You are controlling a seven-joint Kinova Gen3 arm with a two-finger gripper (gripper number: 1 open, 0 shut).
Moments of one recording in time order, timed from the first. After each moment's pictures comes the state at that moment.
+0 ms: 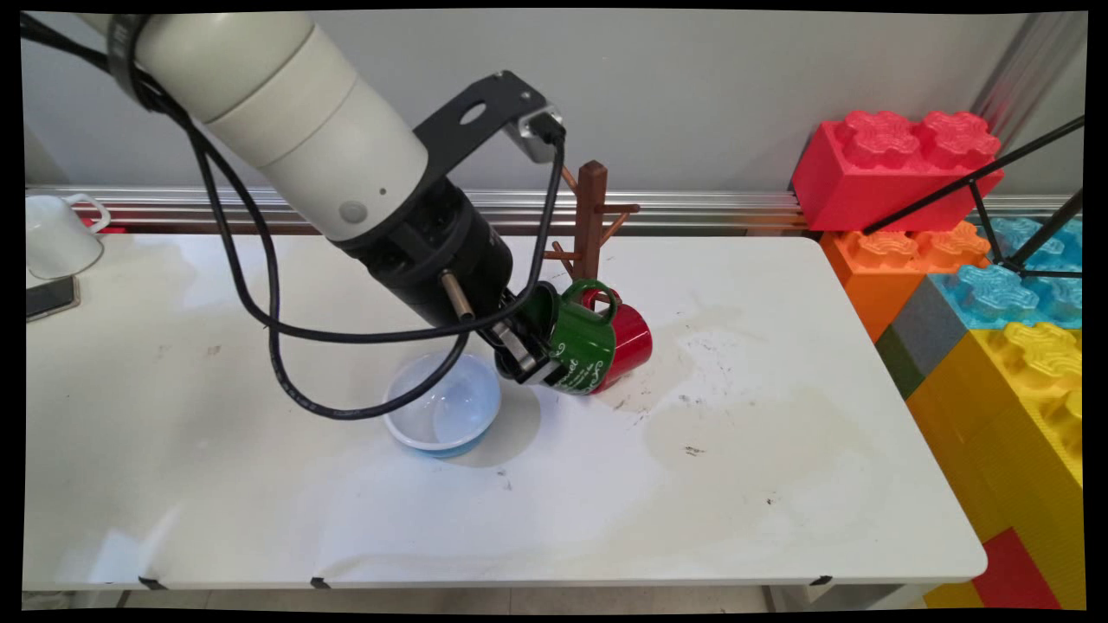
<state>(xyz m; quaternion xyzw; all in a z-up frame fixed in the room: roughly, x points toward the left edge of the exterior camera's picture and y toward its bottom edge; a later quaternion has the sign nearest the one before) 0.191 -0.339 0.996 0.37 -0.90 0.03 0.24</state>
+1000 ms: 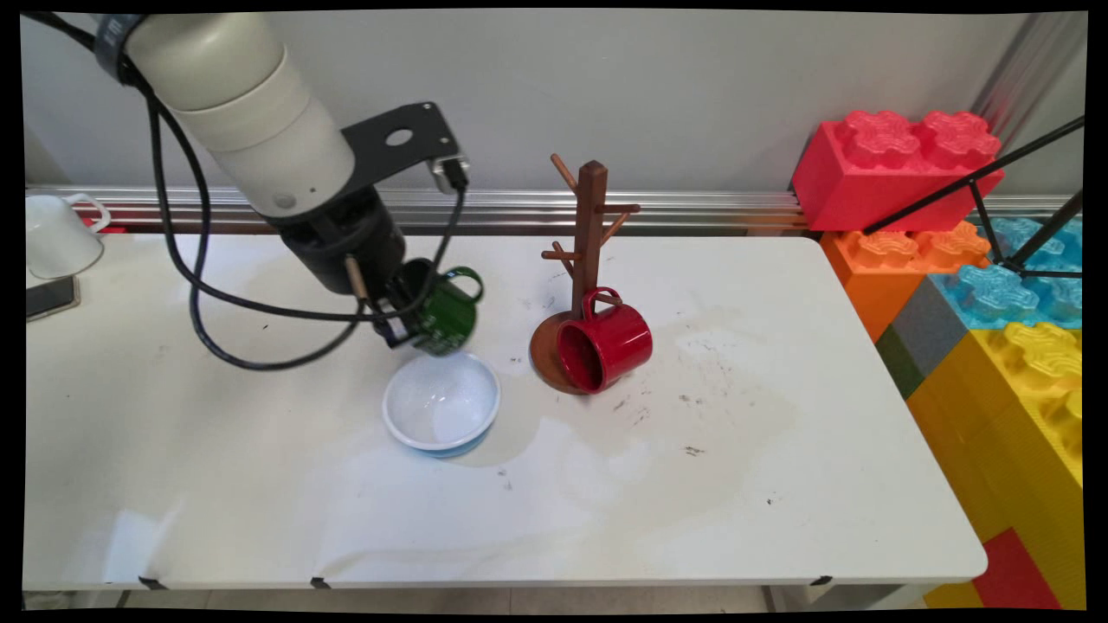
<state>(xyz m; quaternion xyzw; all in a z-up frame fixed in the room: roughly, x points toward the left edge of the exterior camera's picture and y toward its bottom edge) 0.261 -0.371 0.972 0.36 -0.92 0.09 0.08</state>
